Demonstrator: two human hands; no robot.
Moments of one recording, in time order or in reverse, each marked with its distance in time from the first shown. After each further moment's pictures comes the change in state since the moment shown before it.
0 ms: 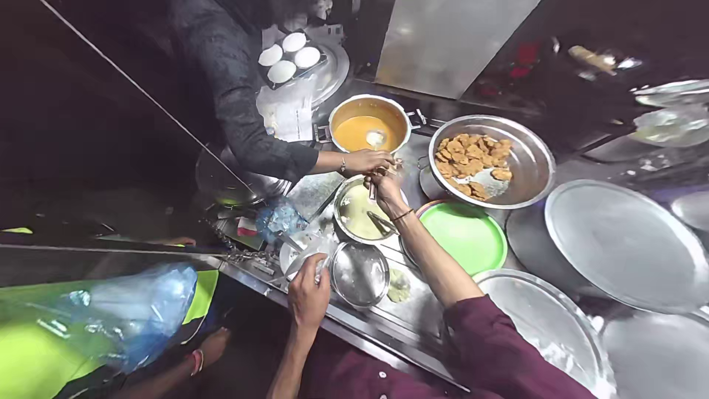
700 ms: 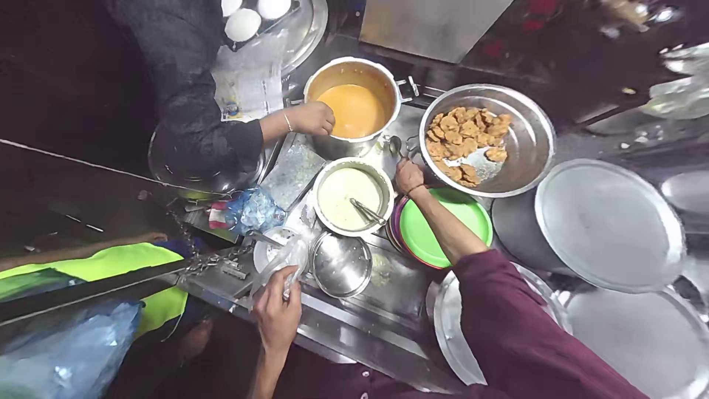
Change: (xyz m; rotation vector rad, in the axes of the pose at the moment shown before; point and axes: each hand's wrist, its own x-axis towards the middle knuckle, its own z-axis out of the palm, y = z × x) left_hand 0.007 0.007 0.005 0.086 -0.015 -0.037; right_hand 0.107 0.017 -0.164 -1.855 0.076 0.135
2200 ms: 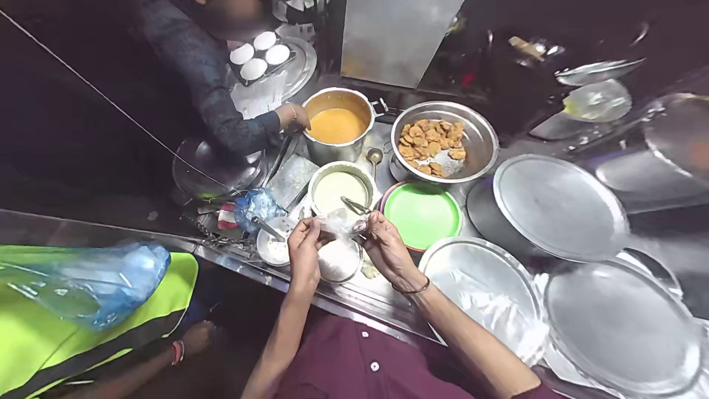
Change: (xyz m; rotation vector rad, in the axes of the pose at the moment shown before) left_hand 0.008 0.086 0.014 -1.268 -0.200 -0.596; right_hand -0.345 -0.032 -0.047 2.200 -0.308 -0.414
